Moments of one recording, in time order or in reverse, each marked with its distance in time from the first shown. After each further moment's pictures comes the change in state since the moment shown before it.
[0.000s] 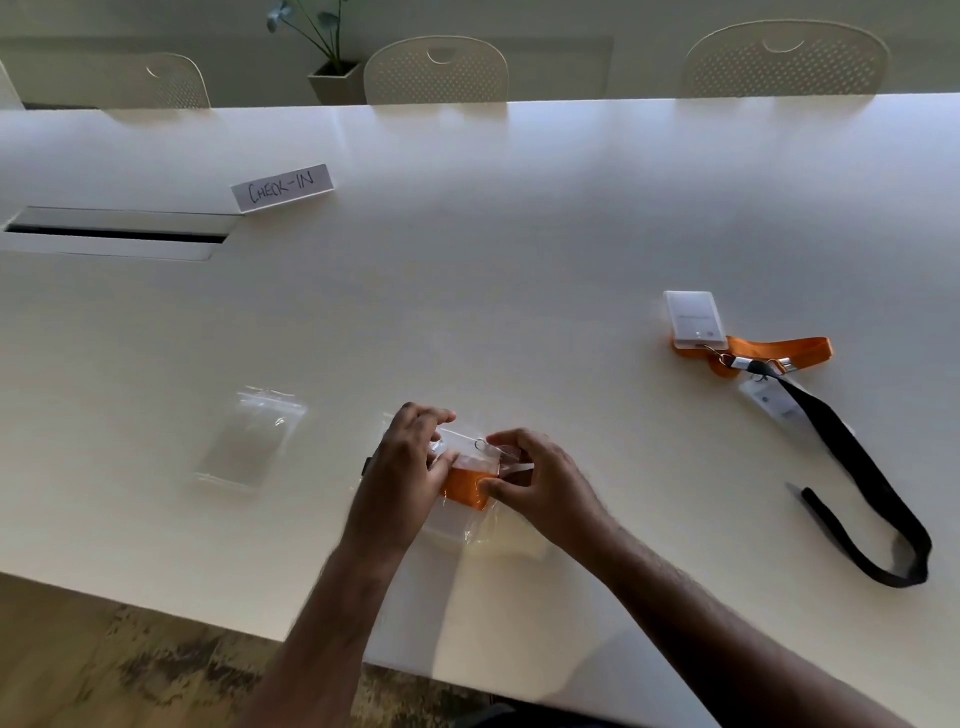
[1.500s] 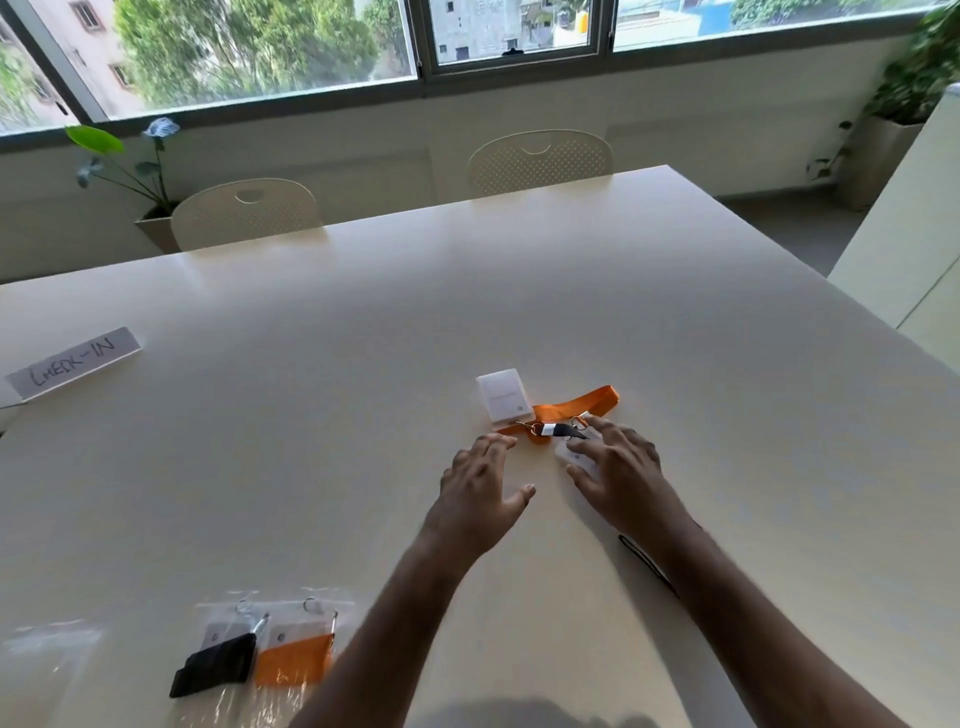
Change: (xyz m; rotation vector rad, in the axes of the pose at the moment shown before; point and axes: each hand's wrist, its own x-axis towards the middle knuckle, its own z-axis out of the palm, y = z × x) left_hand 0.107 0.189 0.155 0.064 -0.431 0.311; right_hand -0.026 0.095 -0.244 -0.718 0.446 0.198
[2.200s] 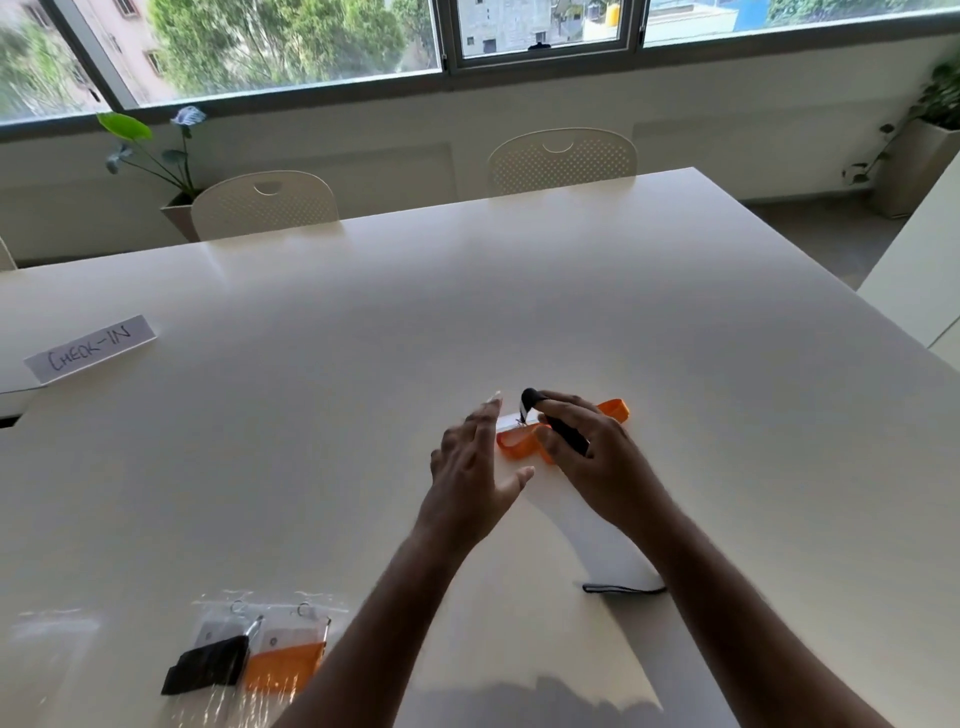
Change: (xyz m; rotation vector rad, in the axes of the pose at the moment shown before) left_hand 0.016 -0.003 -0.008 -0.035 0.192 -0.020; right_hand 0.022 -0.056 -0.049 0.645 0.019 -0.170
